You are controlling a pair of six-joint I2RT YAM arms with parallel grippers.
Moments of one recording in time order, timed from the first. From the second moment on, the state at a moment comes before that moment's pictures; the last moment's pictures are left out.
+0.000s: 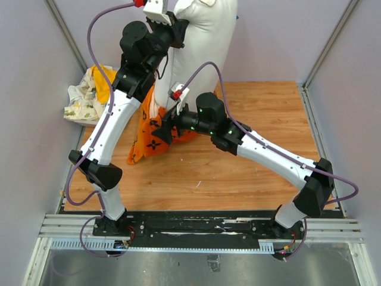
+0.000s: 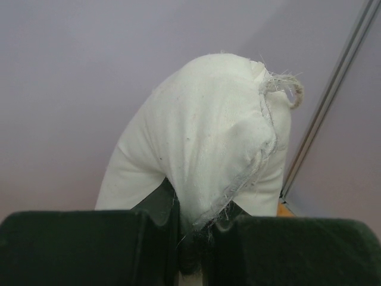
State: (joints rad) left arm -0.51 1.80 2.26 -0.13 -0.06 -0.09; right arm 0.92 1.56 1.43 -0.08 -0.30 0.13
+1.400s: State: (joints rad) left arm -0.51 1.65 2.10 -0.23 -0.20 -0.04; right arm 0.98 2.09 1.40 0.17 -0.22 0.16
